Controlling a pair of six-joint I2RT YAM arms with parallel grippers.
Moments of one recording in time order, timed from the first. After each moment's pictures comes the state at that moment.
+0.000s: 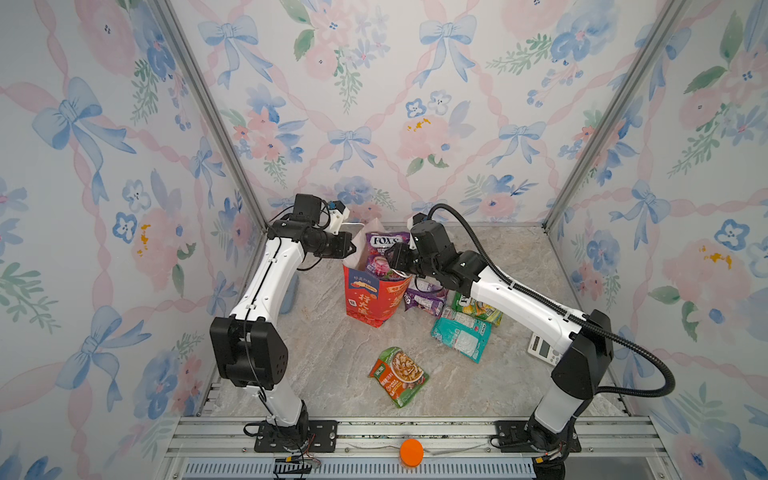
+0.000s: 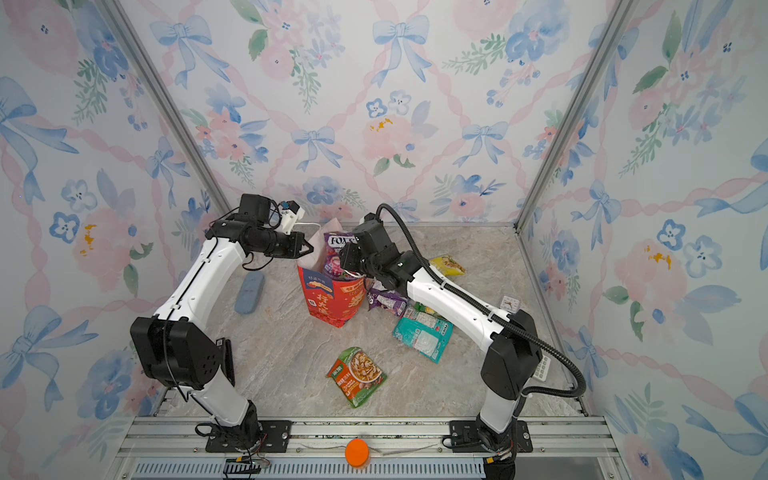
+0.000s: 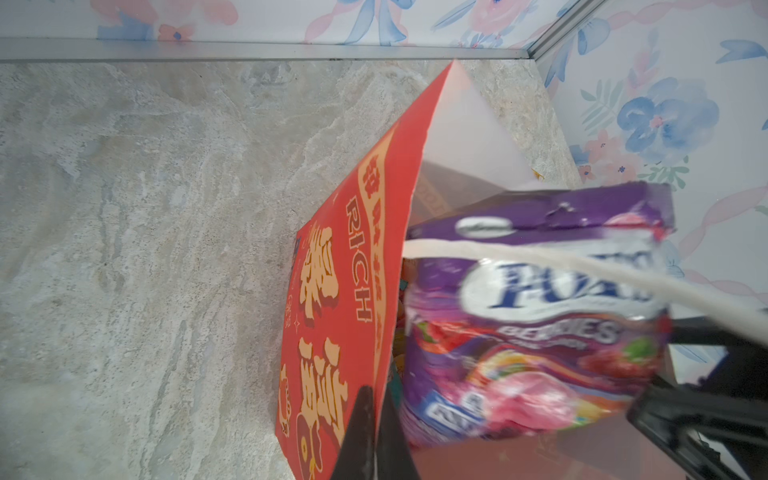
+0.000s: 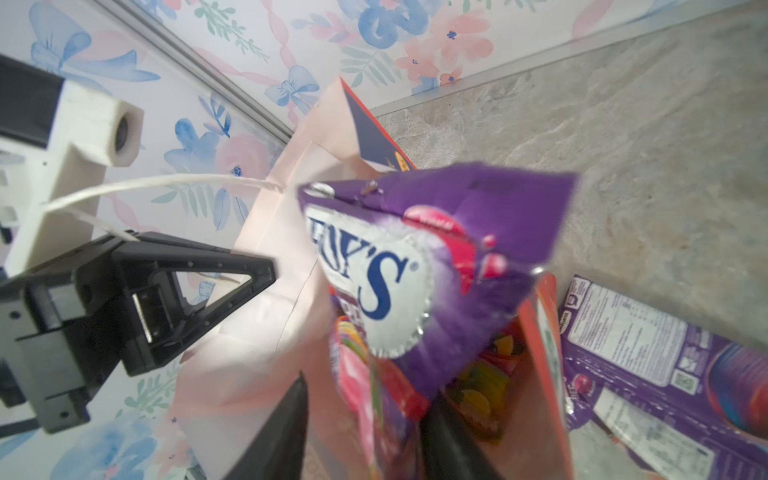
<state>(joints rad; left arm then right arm) -0.12 1.70 1.69 -0.92 0.51 -0.03 0.80 1.74 1.65 -0.45 0.06 0.77</state>
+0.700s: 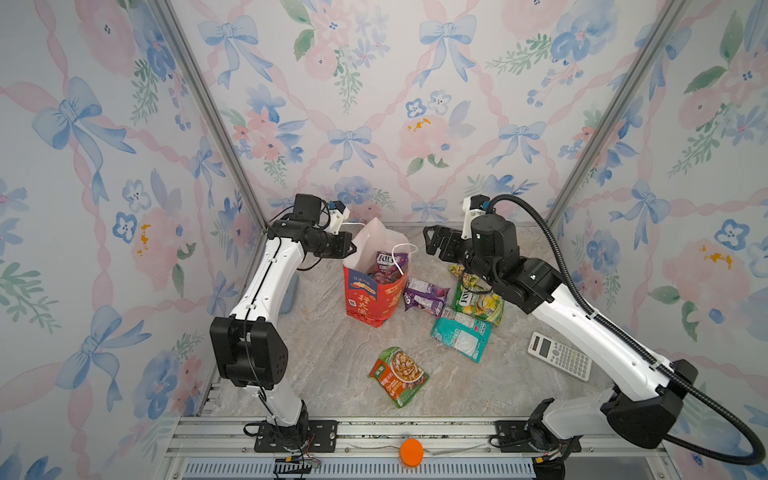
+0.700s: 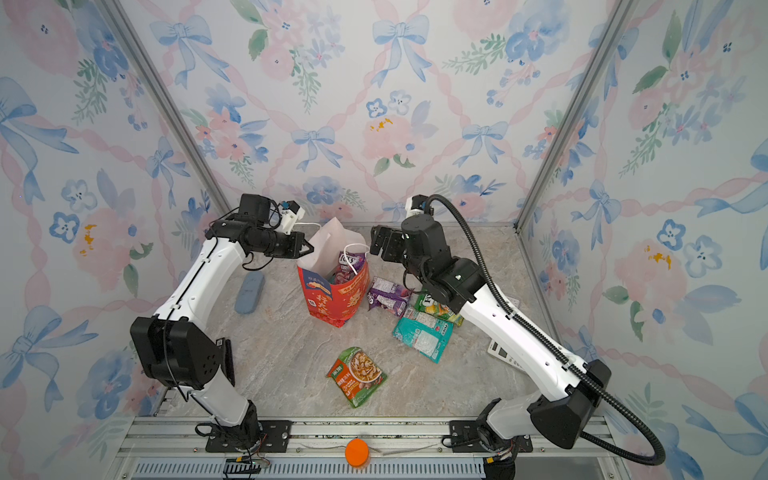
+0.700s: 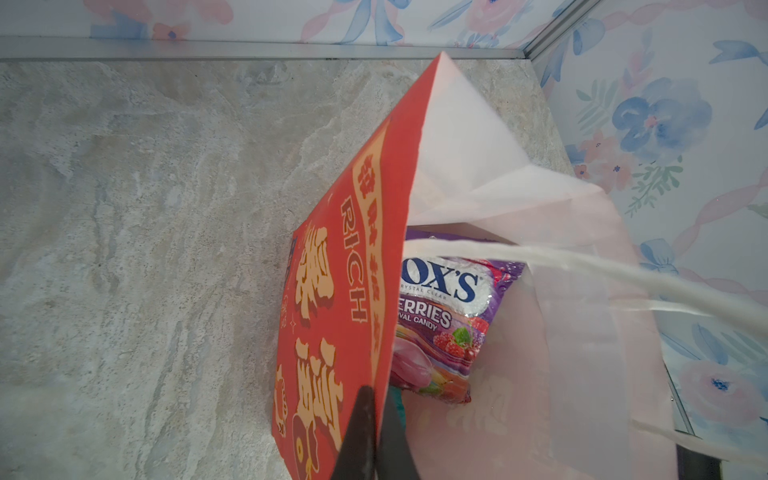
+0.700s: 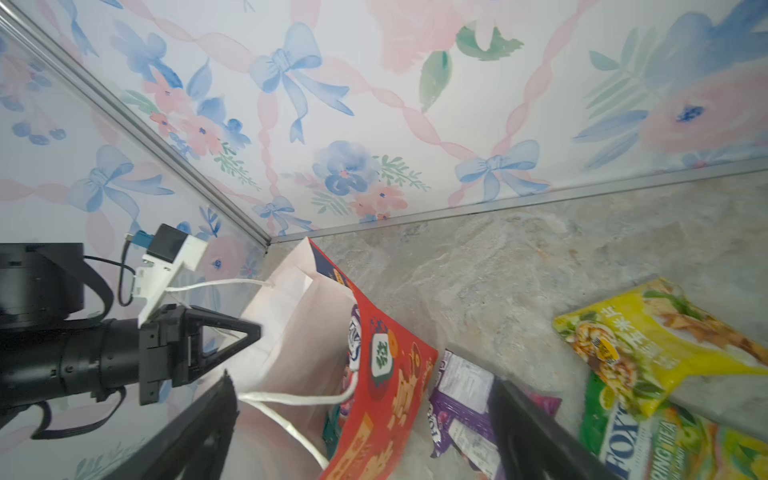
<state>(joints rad) -0.12 1.70 1.69 -0.93 0.52 -0.03 0.72 1.37 1.50 -0.51 0.30 0.60</state>
